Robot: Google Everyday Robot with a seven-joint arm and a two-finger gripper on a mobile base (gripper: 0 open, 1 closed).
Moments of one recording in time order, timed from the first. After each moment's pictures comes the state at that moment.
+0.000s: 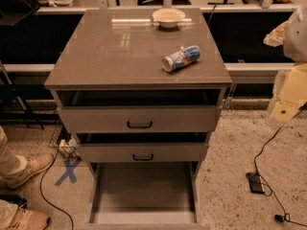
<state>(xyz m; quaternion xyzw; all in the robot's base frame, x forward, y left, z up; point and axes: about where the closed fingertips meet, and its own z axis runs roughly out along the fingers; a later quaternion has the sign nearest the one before) 0.438 -0.216 0.978 -0.60 0.78 -0.04 0.16</state>
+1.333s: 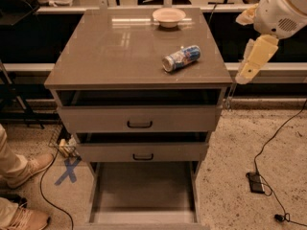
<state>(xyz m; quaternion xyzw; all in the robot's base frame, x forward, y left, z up) 0.571 -0.213 0.961 -0.63 0.74 0.02 0.25</state>
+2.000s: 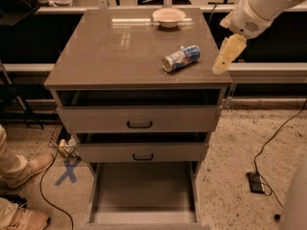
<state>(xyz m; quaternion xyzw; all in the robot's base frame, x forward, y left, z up) 0.662 -0.199 0.917 -0.60 0.76 0.04 0.26</state>
